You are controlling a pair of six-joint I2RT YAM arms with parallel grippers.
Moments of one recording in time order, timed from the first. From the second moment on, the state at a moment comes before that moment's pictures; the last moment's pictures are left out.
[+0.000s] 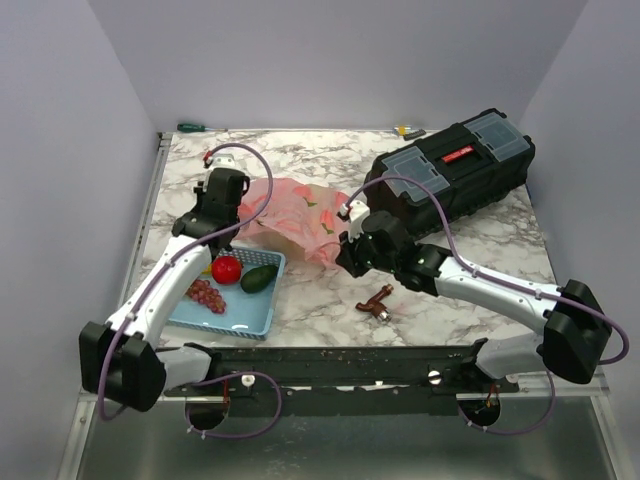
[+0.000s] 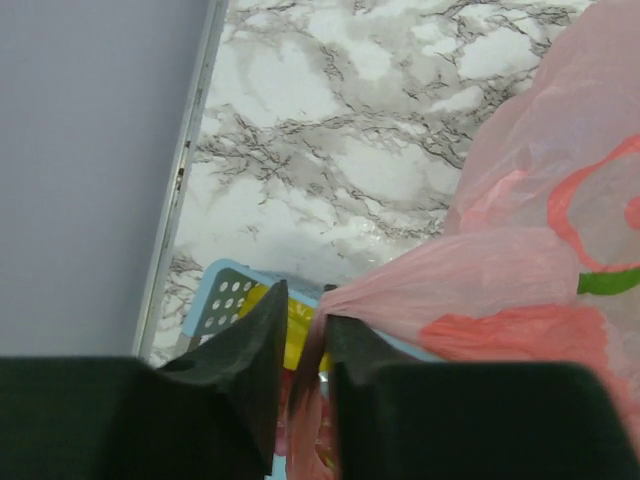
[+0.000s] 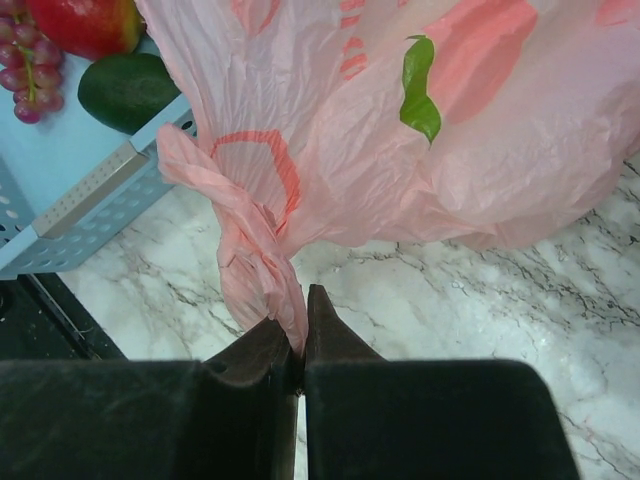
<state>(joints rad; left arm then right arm) -0.32 1.28 1.06 -0.52 -0.64 -0.10 0.87 1.34 0.90 -0.14 0.00 0.18</state>
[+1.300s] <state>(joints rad) -0.32 0.47 0.77 -0.55 0.04 -0.32 0.89 1.09 0.87 -0.27 0.04 1.19</state>
